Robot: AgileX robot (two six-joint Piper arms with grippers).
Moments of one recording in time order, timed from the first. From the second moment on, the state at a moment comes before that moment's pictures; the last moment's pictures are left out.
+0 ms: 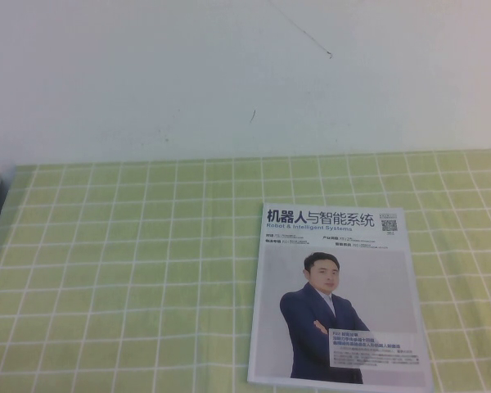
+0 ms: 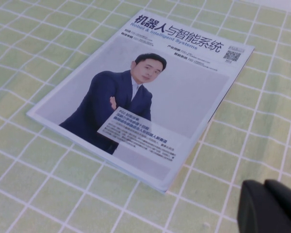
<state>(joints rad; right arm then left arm) 0.16 0.31 -0.35 0.37 0.74 -0.44 -0.06 -0.01 0.02 -0.06 0.36 -0.12</state>
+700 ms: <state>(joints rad) -0.05 -0.01 -0.11 0.19 0.57 -0.46 -0.06 -0.01 0.02 -0.06 0.36 -0.12</state>
